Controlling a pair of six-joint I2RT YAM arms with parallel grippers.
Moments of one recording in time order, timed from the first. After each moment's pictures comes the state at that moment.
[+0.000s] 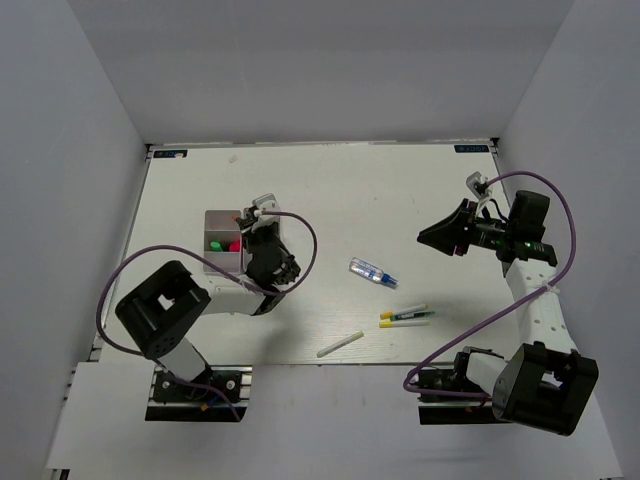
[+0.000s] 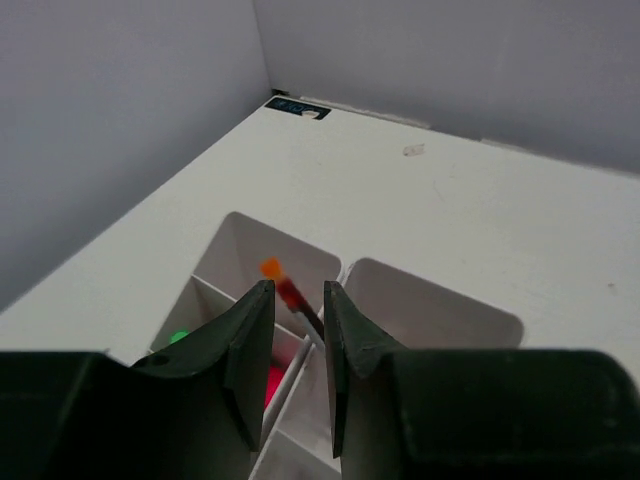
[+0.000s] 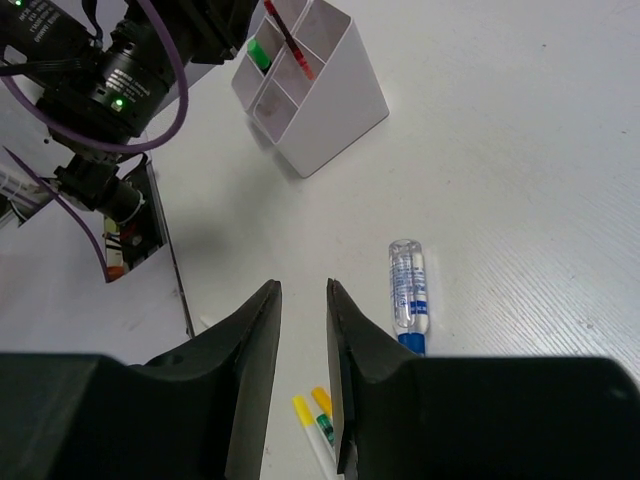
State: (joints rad) left arm -0.84 1.59 0.61 1.35 -1.40 0.42; right arm -0.21 1.11 0.84 -0.34 -1.38 -0.17
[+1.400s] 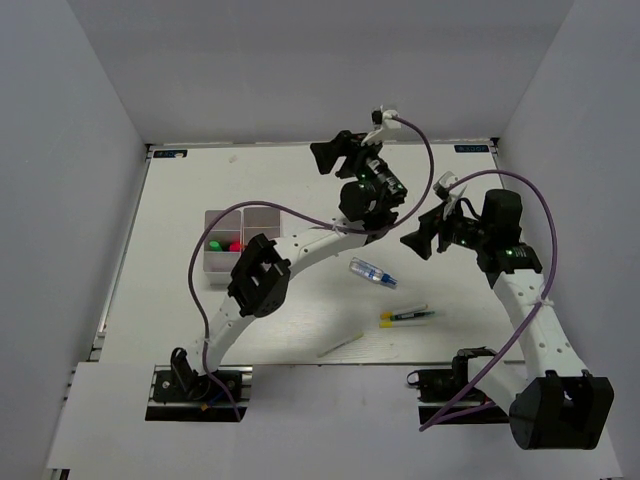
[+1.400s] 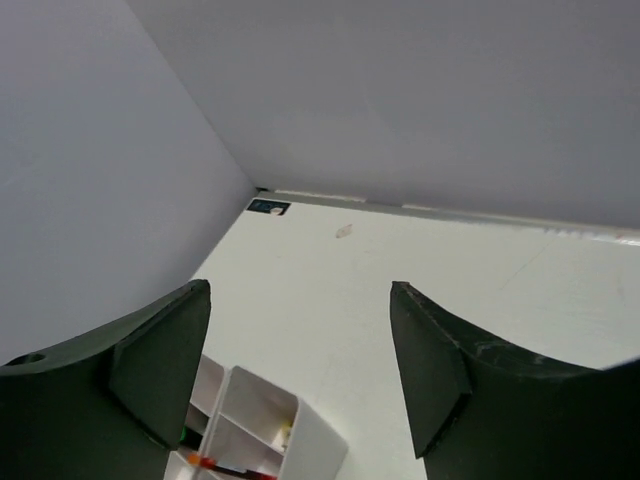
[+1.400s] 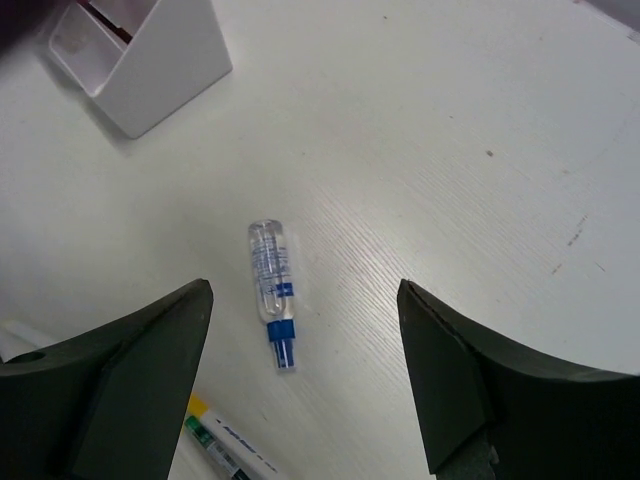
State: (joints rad) left arm -0.99 2.34 2.14 1.37 -1.50 1.60; right arm 0.05 1.01 0.84 -0.32 -0.83 -0.32
